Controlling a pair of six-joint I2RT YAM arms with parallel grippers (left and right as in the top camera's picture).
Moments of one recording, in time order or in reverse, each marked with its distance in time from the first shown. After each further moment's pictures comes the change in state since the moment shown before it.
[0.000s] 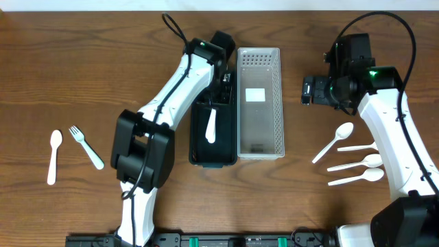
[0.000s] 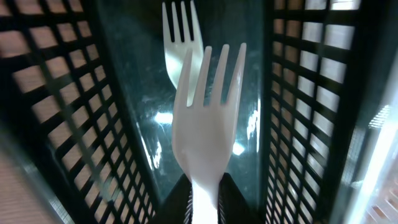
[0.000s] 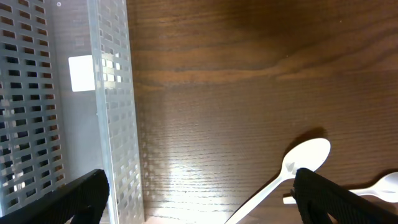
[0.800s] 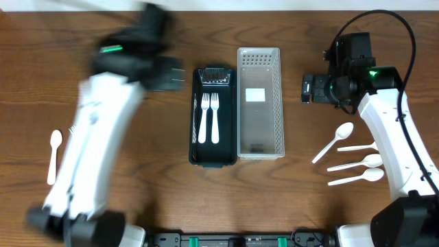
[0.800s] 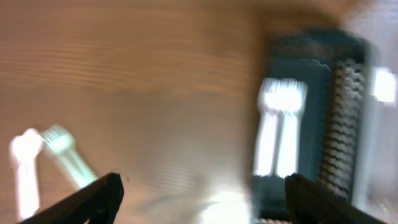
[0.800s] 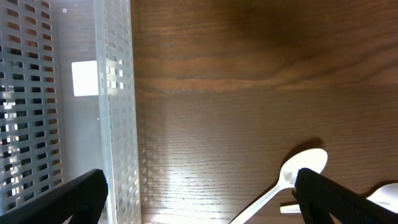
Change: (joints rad) left arm 0.243 -0.515 0.019 -0.144 -0.275 0.016; right arm 0.000 0.000 0.000 0.028 0.003 -0.026
